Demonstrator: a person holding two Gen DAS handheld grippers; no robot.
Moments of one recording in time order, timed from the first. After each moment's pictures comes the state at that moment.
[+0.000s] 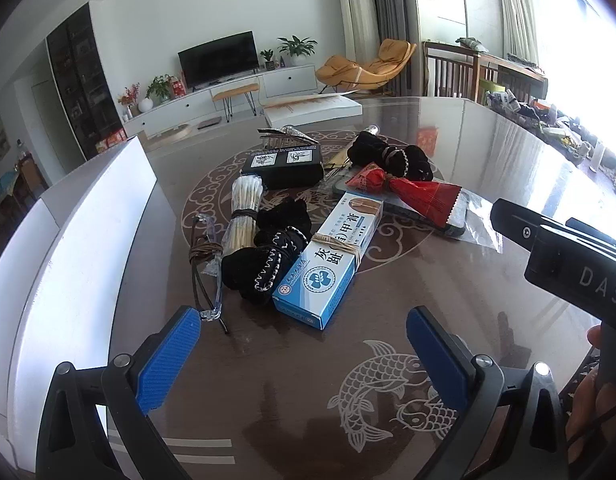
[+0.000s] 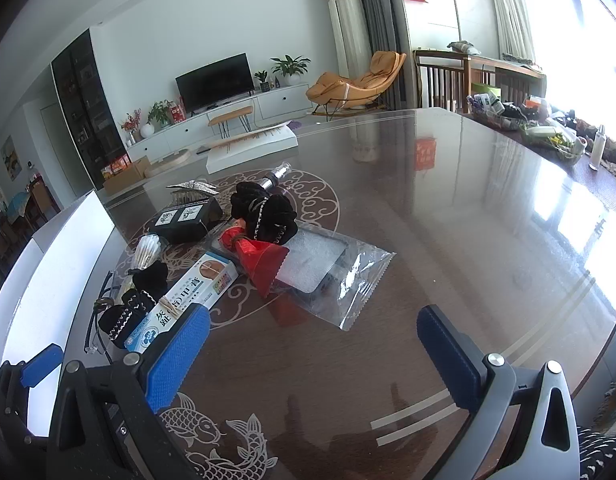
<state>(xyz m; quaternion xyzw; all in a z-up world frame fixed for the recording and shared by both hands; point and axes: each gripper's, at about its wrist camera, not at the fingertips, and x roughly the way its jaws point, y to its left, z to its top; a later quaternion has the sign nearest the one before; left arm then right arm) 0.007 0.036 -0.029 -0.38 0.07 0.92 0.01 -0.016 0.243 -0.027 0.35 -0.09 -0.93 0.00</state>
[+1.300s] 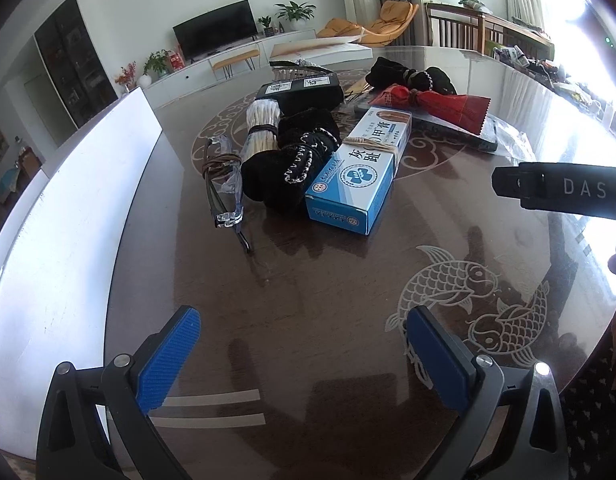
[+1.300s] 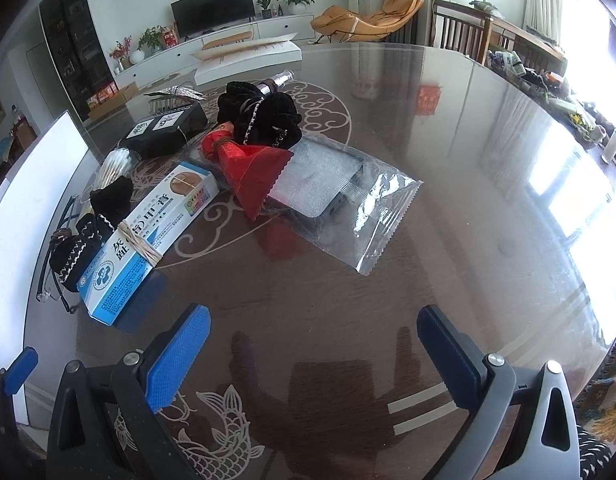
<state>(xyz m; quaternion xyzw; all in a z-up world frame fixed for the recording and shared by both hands) 0.019 0.010 -0.080 -0.44 0.10 0.89 -0.01 -0.049 0.223 -0.075 0.48 -0.03 -0.88 0.00</state>
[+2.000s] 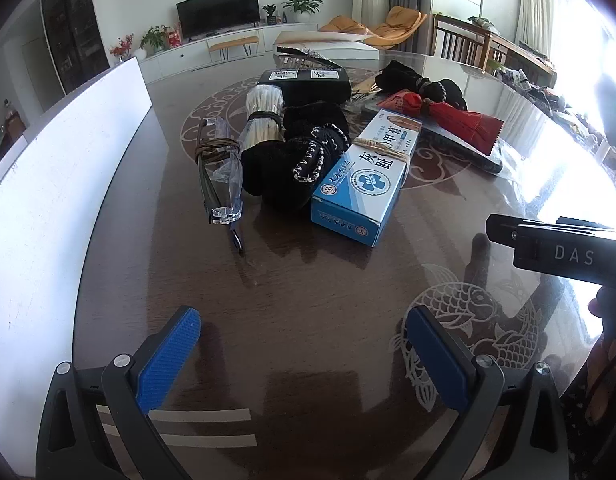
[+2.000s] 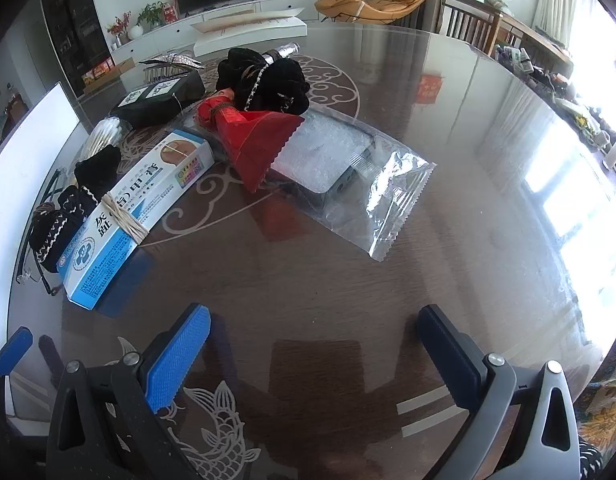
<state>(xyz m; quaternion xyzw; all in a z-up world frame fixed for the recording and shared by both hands) 0.000 -0.006 -0.088 -0.46 0.03 0.89 0.02 -0.057 0.212 -0.089 0.51 0.00 -0.86 0.00</state>
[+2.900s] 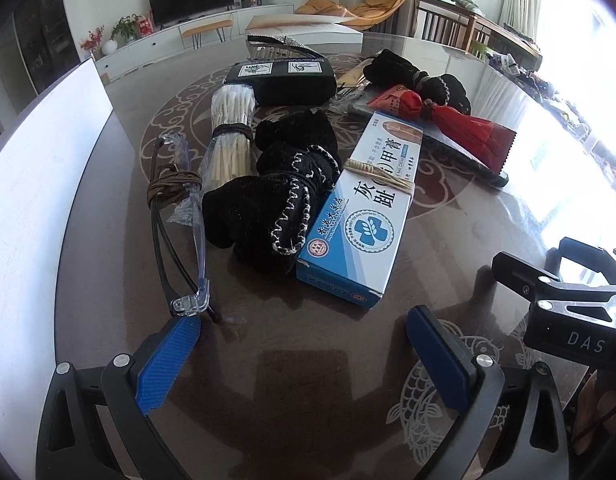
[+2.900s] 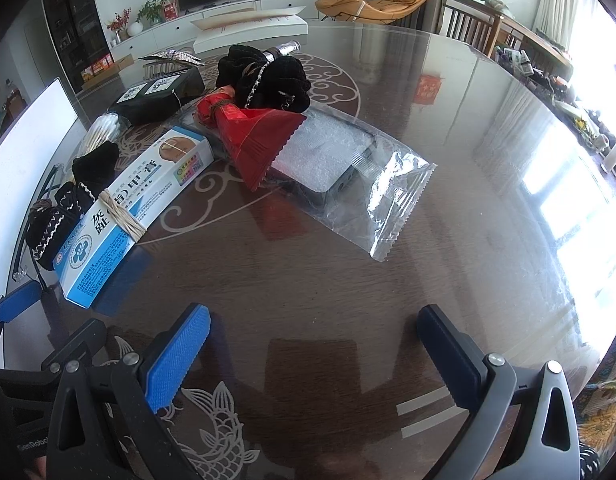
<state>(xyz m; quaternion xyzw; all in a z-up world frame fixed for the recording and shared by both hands) -0.048 -0.001 -0.089 -0.49 0.04 0.87 0.07 -0.058 0.212 -0.090 0.51 0.00 -0.86 0.00</state>
